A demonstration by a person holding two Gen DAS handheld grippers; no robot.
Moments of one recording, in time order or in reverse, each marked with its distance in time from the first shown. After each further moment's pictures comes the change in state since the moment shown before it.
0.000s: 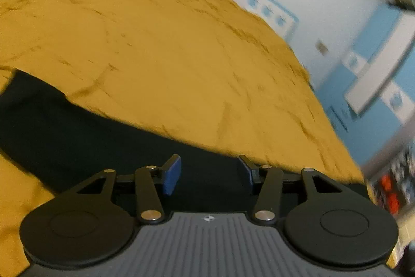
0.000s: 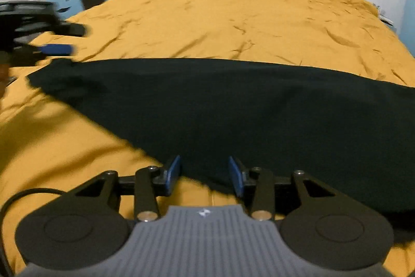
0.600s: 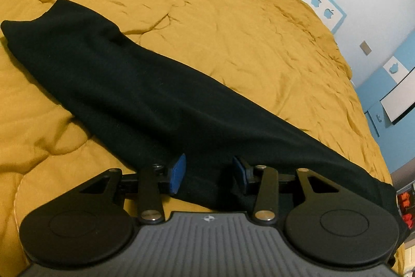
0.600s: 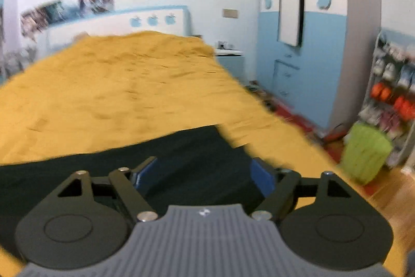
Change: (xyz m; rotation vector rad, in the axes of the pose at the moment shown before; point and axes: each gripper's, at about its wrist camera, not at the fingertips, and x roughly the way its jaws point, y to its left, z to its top) left arm 0.027 0.052 -0.014 -0.185 0.079 0.141; right arm -0.149 -0.327 -0.033 0.313 -0.262 -0.606
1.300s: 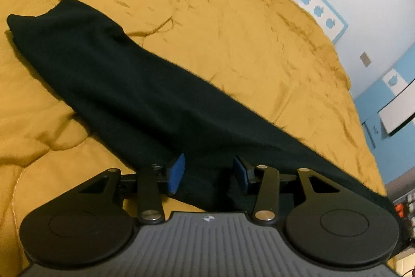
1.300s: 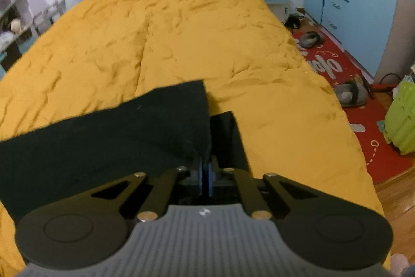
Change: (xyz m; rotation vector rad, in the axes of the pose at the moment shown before) left arm -0.014 0.007 -0.001 -0.052 -0.033 -0.027; right arm 0.062 -0.085 0.036 0.070 0.343 0.325
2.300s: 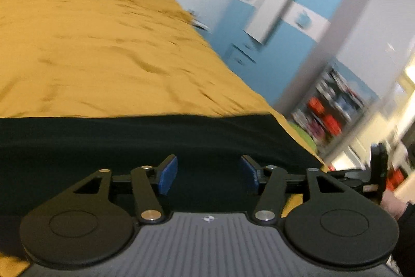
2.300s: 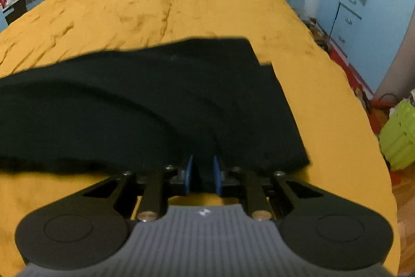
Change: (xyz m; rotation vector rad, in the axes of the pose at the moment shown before) left arm 0.045 -0.286 -0.128 0.575 0.157 -0.496; right arm 0.007 0.057 -0.081 -0.215 0.059 -0.059
